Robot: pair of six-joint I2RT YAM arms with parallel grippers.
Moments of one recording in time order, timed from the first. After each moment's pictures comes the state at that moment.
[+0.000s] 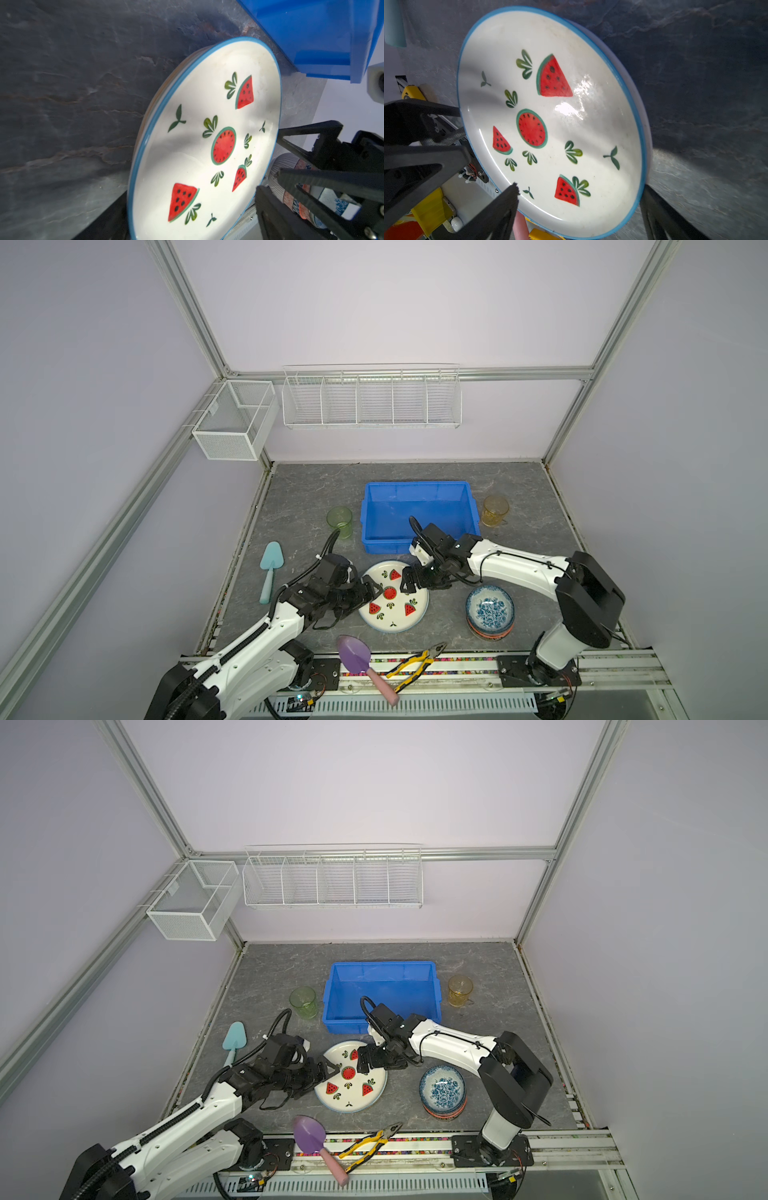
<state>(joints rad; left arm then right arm) -0.60 0.93 0.43 -0.44 0.38 -0.97 0.88 1.66 1.09 -0.64 -0.33 0.65</state>
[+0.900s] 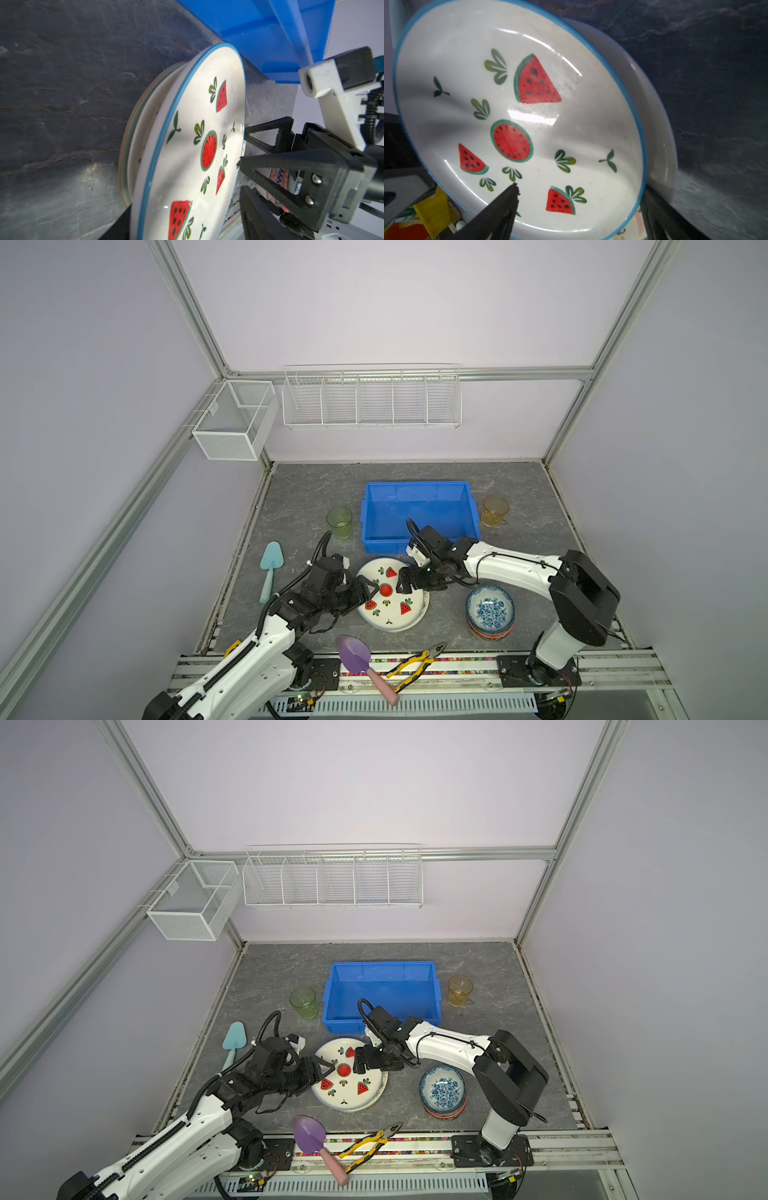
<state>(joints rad) -0.60 0.77 0.40 -0.43 0.36 -0.99 0.90 1.68 1.07 -0.56 -0.34 0.69</state>
